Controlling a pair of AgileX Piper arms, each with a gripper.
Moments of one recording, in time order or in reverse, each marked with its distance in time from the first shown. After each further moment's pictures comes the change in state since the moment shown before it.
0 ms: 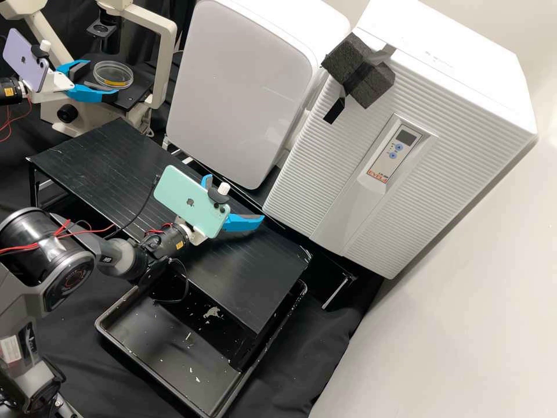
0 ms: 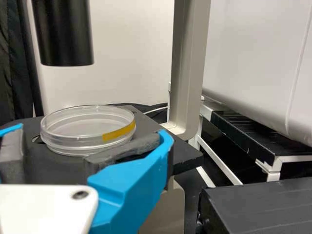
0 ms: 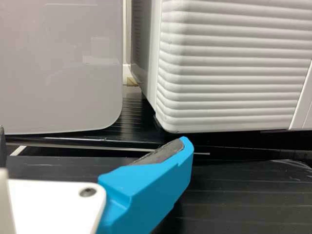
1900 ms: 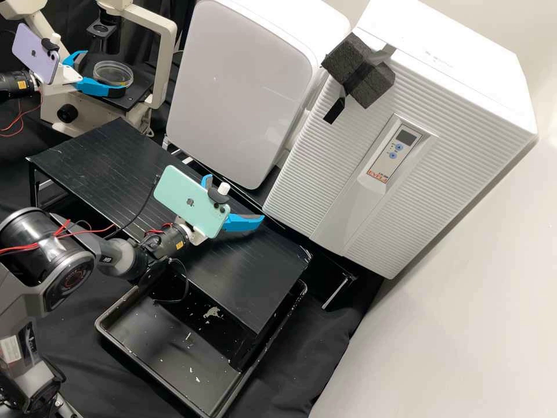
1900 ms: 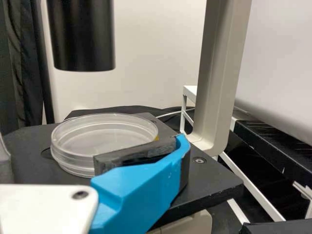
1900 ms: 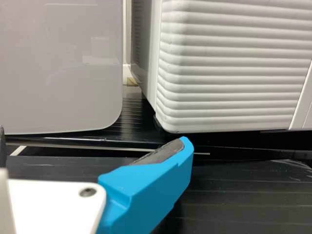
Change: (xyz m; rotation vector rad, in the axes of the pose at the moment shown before) left arm 0.032 0.006 -0.016 -0.024 0.055 0.000; right arm 0.000 0.000 0.000 0.000 0.000 0.000
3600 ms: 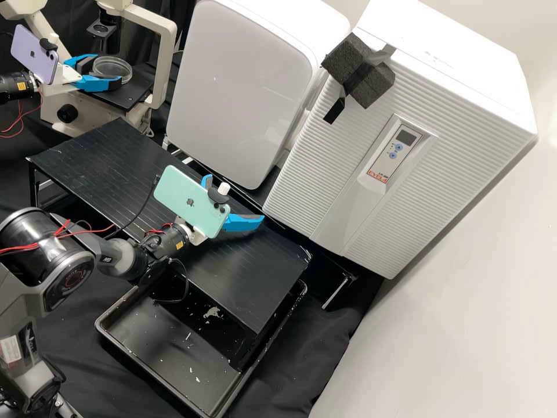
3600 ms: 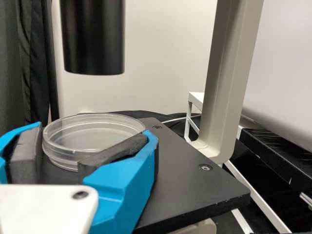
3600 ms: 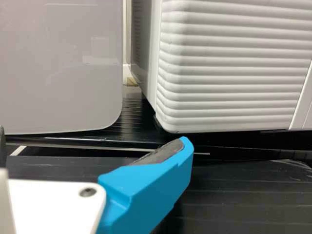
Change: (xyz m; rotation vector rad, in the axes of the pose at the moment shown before) left arm 0.000 -0.003 0.000 -0.037 -0.015 0.023; right arm 0.000 0.000 0.000 0.000 0.000 0.000
